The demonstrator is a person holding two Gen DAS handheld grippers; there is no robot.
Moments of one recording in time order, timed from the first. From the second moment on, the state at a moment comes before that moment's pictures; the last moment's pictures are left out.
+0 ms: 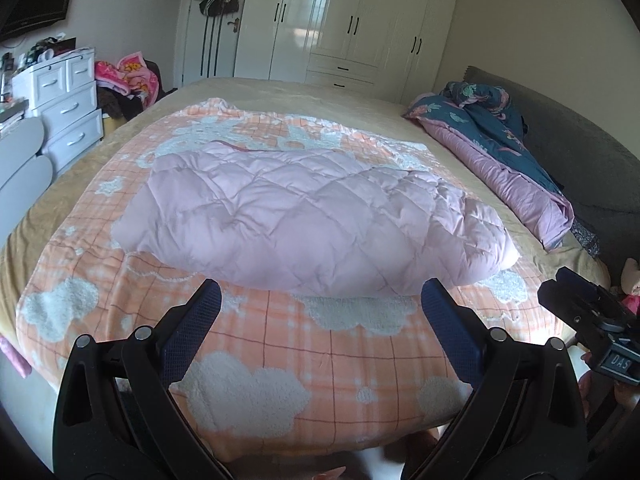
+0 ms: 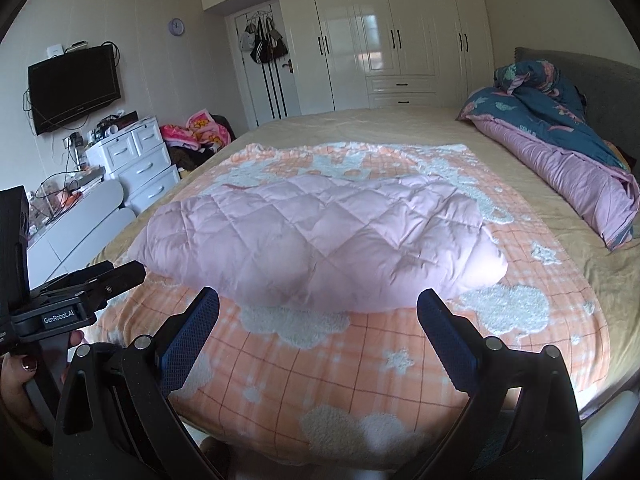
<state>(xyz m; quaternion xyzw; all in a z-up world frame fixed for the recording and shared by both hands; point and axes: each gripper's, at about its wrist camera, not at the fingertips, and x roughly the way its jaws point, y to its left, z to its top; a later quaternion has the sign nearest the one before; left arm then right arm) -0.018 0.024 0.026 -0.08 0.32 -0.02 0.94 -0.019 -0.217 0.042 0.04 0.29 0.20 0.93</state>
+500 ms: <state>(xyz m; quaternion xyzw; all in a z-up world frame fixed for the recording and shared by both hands) -0.018 0.024 0.029 -0.07 0.32 -0.01 0.95 -0.018 -0.219 0.041 0.04 0.29 0.20 0.93</state>
